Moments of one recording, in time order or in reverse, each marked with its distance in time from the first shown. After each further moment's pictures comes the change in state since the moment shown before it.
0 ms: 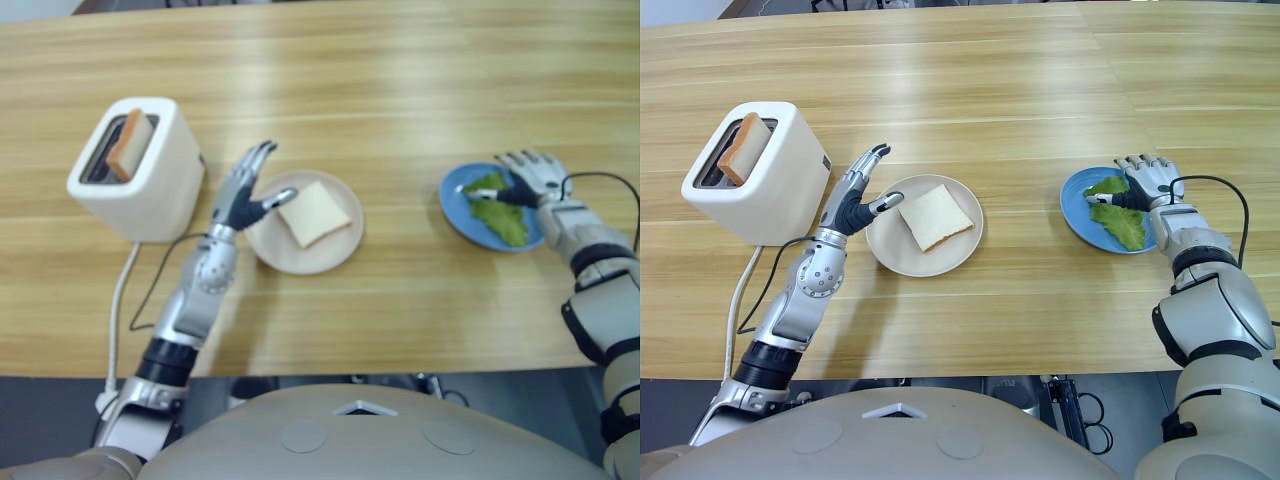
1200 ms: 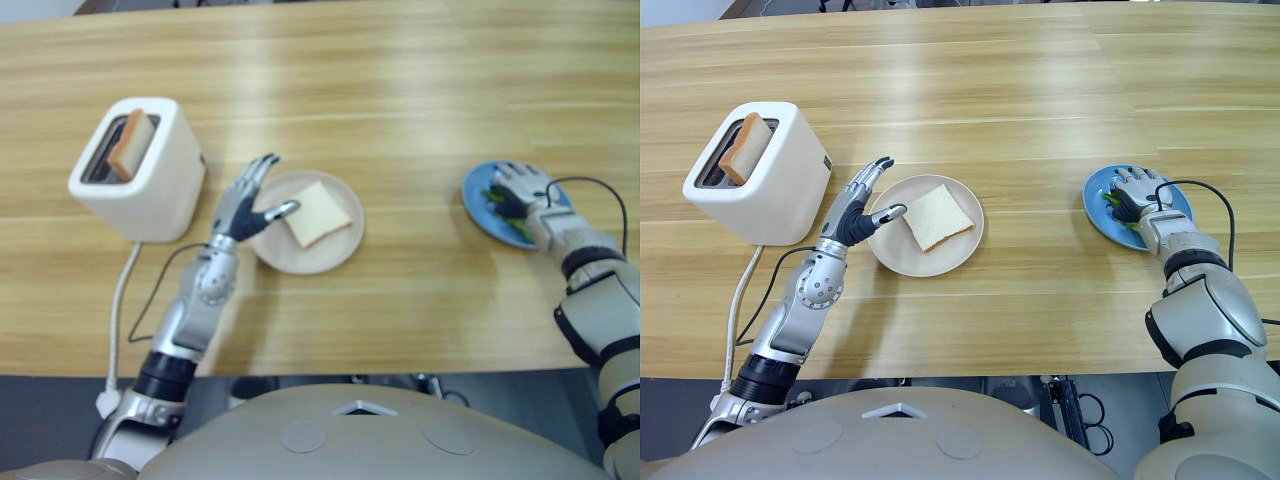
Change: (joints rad) left arm 0.064 0.000 -0.004 -0.060 0.023 0.033 -0.038; right arm 0.019 0.033 0.078 0.020 -0.004 0.016 0.069
